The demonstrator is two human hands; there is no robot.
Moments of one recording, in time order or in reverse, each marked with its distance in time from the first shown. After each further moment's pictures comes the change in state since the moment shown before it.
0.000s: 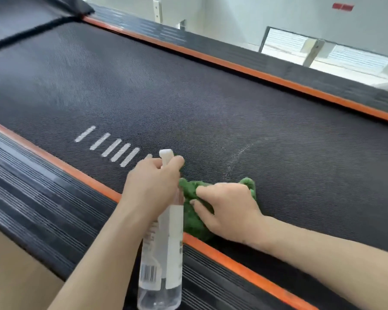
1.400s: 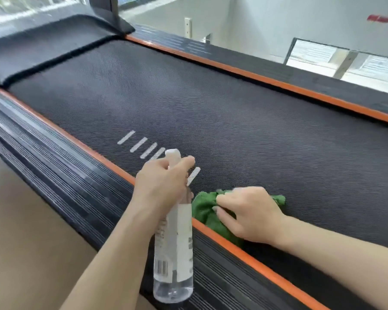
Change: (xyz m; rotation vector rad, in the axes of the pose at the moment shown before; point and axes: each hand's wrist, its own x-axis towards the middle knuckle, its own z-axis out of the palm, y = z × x) left_hand -0.005 -0.012 -0.043 -0.159 0.070 -0.012; right_hand 0.016 0.005 0.014 -0.045 0.088 -0.231
